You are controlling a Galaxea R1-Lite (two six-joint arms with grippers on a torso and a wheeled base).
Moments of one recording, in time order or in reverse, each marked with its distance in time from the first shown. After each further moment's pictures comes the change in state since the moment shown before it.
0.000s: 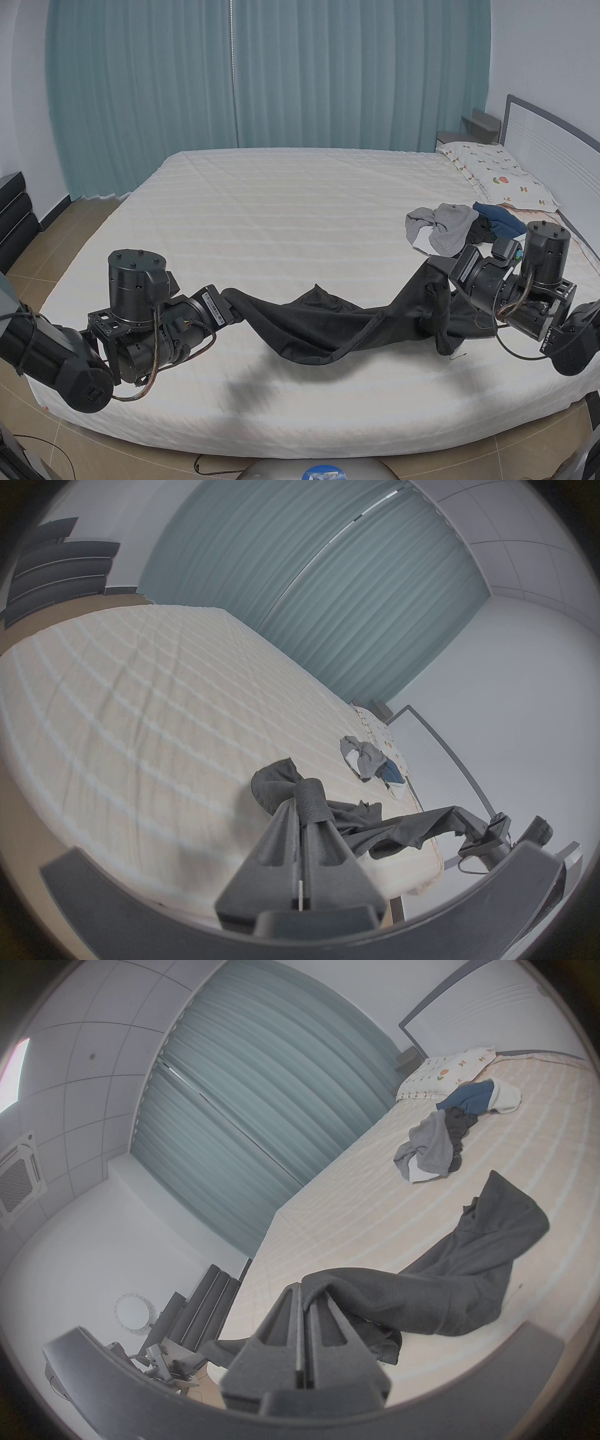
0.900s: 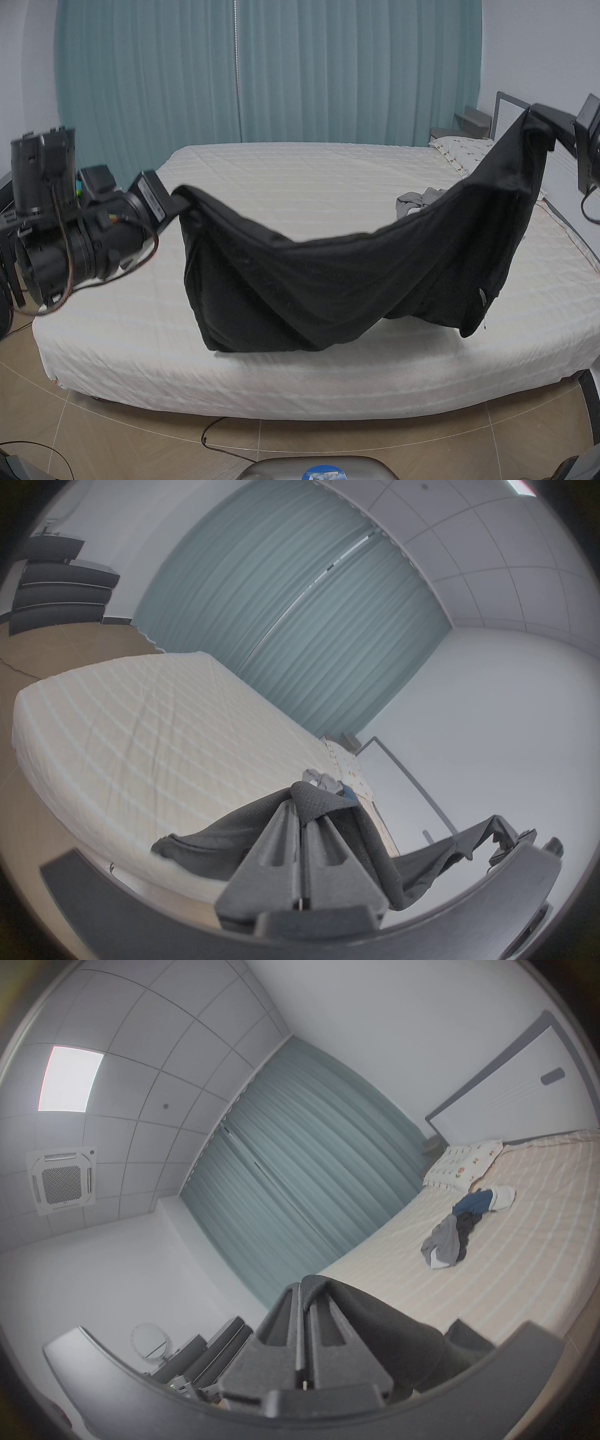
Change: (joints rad) left arm 0.014 -0.318 -0.340 0.466 0.027 0.046; right arm 0.066 -0.490 -0.430 0.557 -0.198 -0.113
